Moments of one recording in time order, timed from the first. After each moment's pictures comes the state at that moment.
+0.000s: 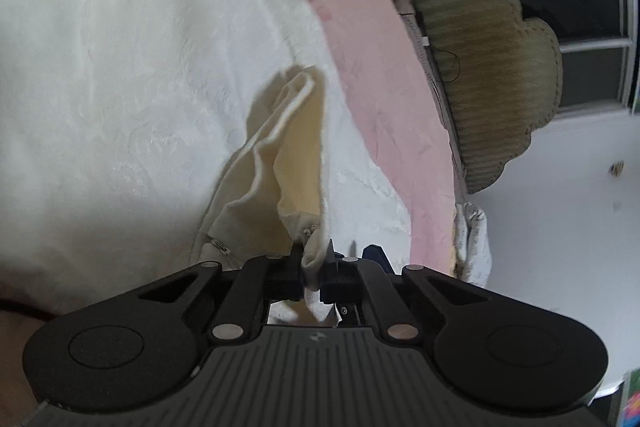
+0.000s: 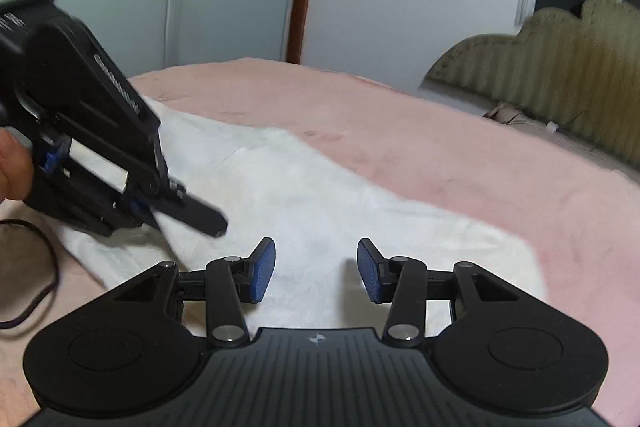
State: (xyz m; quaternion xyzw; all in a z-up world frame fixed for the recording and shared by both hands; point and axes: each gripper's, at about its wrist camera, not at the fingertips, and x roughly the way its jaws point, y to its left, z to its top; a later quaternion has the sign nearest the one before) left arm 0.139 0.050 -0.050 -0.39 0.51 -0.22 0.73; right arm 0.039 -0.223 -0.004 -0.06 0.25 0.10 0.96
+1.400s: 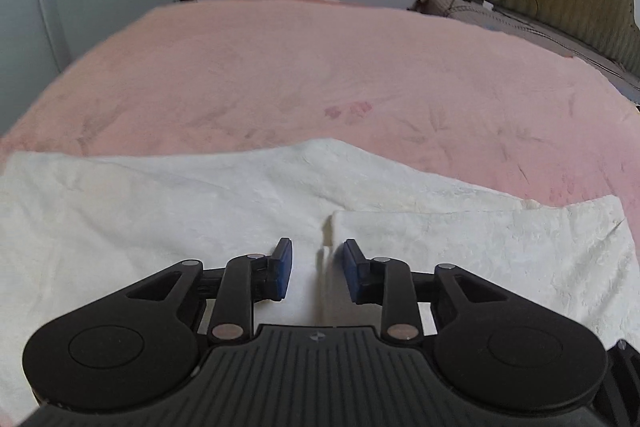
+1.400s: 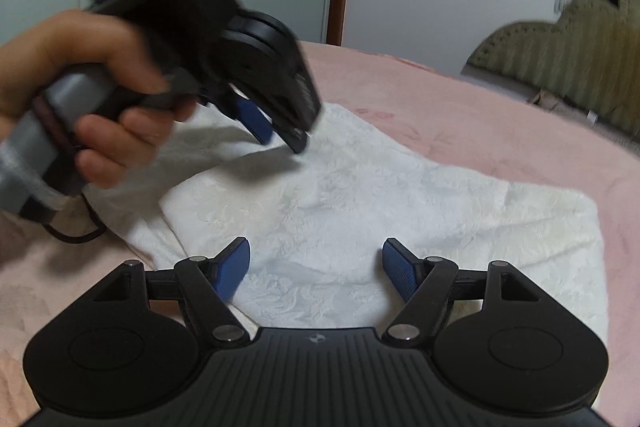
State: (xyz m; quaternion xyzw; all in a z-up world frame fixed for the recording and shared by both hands) left arm 0.168 -0.023 -0.008 0.04 0.40 -0.07 0.91; right arm 0.038 -0.221 -0.022 -0.05 0.29 0.16 0.94
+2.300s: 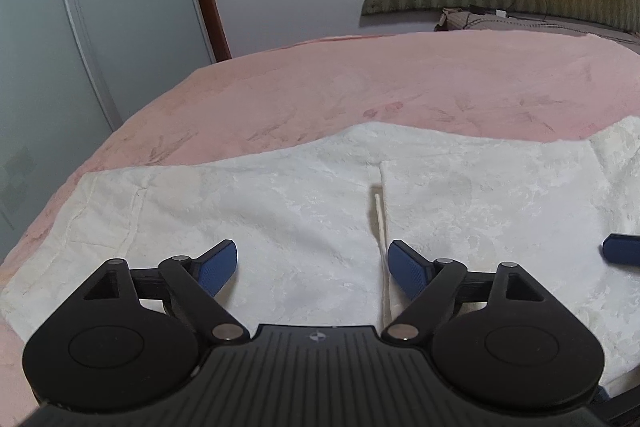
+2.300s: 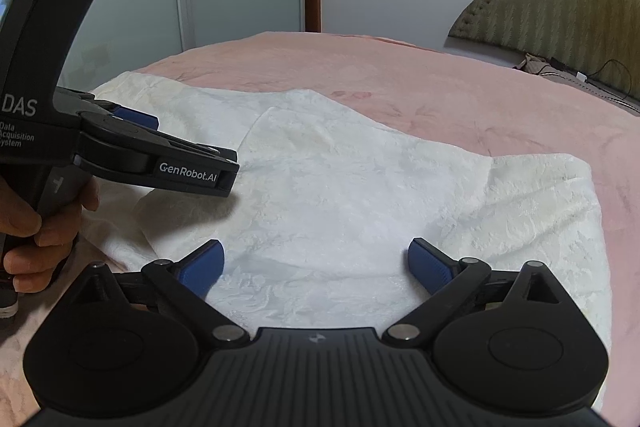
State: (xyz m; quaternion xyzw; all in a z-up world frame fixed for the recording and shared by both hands) left arm 0.104 -0.028 -0.026 0.12 0.31 -0.01 0.94; right arm 0.053 -0.233 -0.025 -0.01 0.31 0.13 0.94
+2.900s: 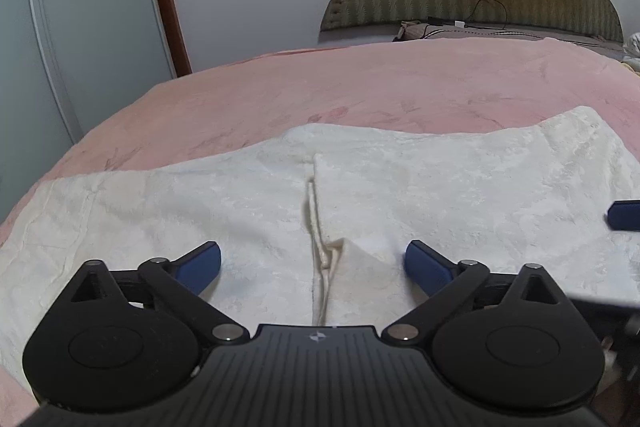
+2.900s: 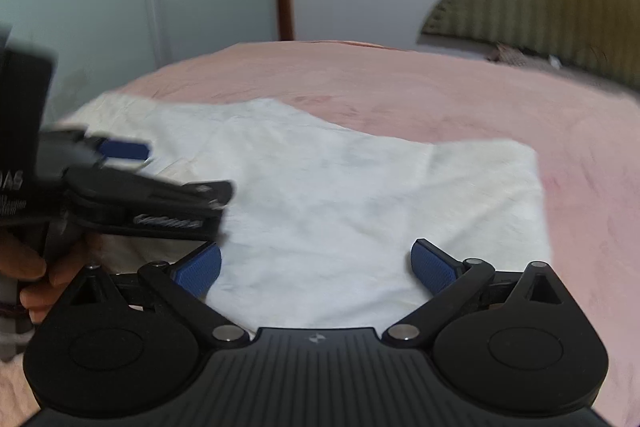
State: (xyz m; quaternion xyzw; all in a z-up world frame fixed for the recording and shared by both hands) left arm 0.096 -0.042 -0.047 0.12 0.29 -0.08 0.95; right arm 0.038 -0.277 -0.022 0.04 0.30 0.10 0.95
